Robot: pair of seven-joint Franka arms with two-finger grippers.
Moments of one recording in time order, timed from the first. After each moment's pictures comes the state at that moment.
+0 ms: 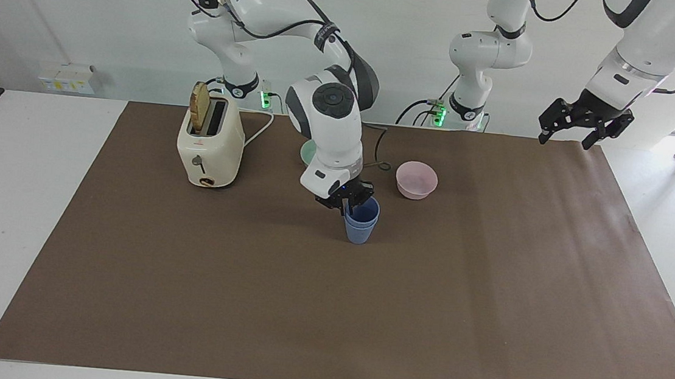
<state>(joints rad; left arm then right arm) 0.05 -0.10 -0.08 -1.65 -0.05 1.52 0.04 0.36 0.46 0.21 -1.51 0.02 2.03 0.40</state>
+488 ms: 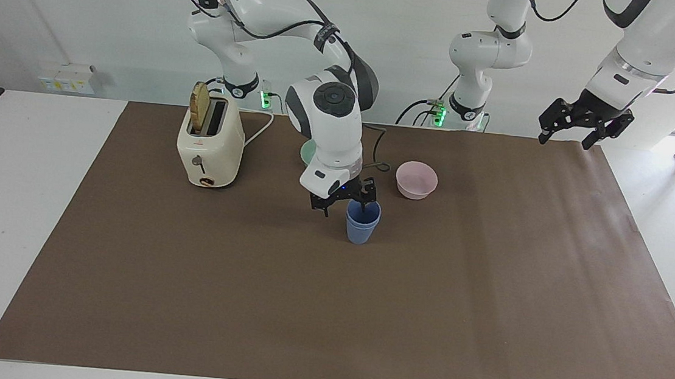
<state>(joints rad) 0.05 -0.10 -0.08 -1.65 -0.05 1.52 0.04 0.36 0.46 0.21 -1.50 -0.01 2.03 0.40</state>
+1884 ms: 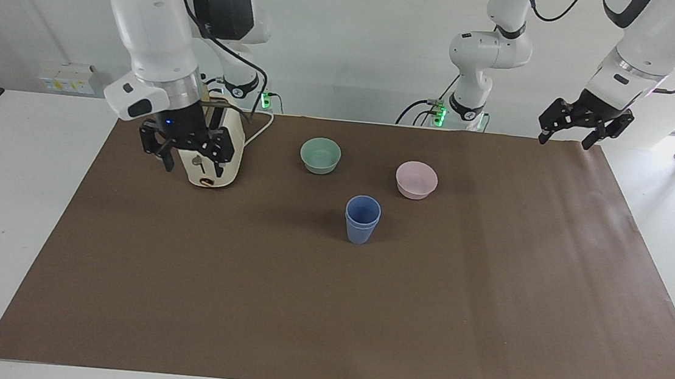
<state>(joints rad) 0.05 -0.10 -0.08 -1.65 -0.05 1.52 0.04 -0.02 0.19 0.17 -1.38 -0.08 1.68 0.19</state>
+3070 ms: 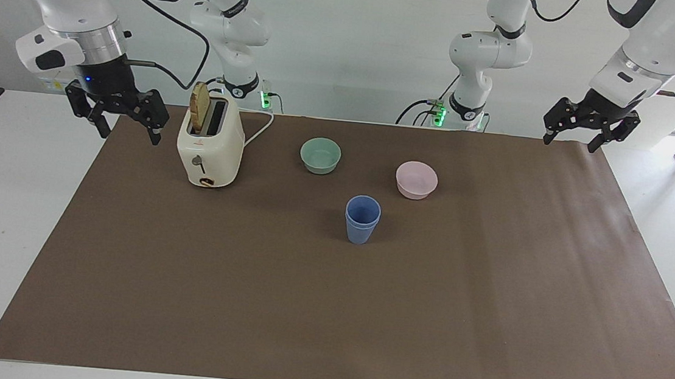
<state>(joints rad) 0.07 -0.10 -0.08 -1.65 -0.05 1.54 0.15 -0.17 0.12 0.17 -1.38 -0.04 1.63 0.06</state>
